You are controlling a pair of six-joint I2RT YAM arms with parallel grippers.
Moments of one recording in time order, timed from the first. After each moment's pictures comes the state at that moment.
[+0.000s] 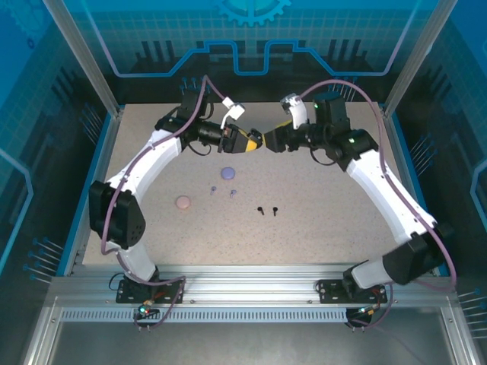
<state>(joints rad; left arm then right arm) -0.32 1.74 1.58 -0.53 1.17 -0.01 0.41 1.40 1.47 -0.60 -0.47 0.08</state>
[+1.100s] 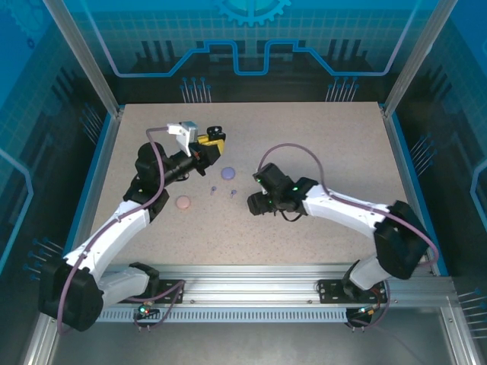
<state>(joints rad) -0.31 1.12 0.78 0.35 0.50 -0.32 0.81 1.54 1.03 -0.54 0.08 0.43</state>
